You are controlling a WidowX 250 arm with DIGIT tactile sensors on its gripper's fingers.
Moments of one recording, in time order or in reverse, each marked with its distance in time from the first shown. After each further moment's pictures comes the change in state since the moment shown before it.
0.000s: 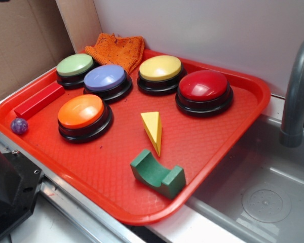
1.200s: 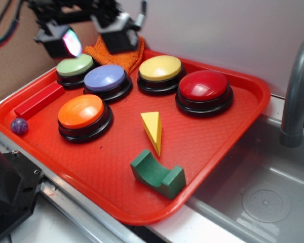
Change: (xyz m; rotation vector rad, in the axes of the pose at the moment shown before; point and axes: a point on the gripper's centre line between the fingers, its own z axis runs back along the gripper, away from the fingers) arm 0.069 -0.051 -0.120 -0.027 -0.011 0.563
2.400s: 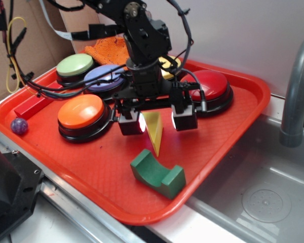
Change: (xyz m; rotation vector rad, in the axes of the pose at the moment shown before) arm 0.012 -0.024 -0.120 0.047 0.032 0.161
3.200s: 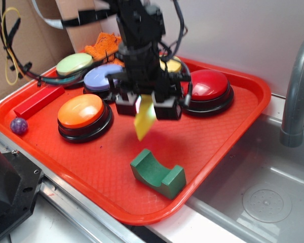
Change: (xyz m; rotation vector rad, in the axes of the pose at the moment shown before) arm 0.005 0.006 0.046 0.042 -0.005 -0.318
